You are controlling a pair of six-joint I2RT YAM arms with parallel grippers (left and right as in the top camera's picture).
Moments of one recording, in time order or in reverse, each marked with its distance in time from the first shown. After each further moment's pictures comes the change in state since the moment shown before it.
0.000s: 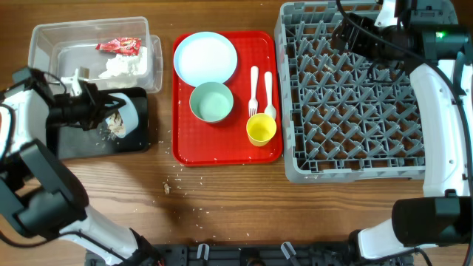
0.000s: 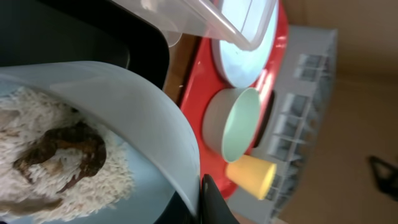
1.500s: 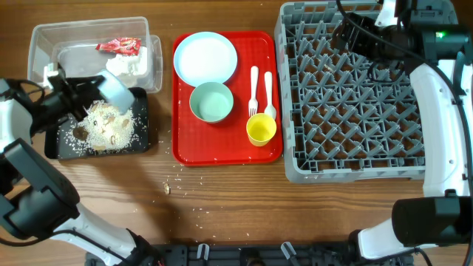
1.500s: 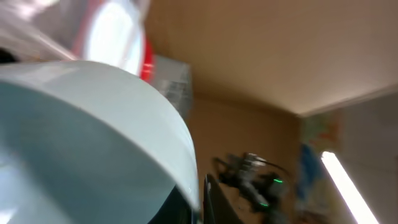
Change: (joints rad) left arm 0.106 0.035 0.000 0.125 0.485 -0.267; right arm 0.000 0.000 0.000 0.004 0.008 0.000
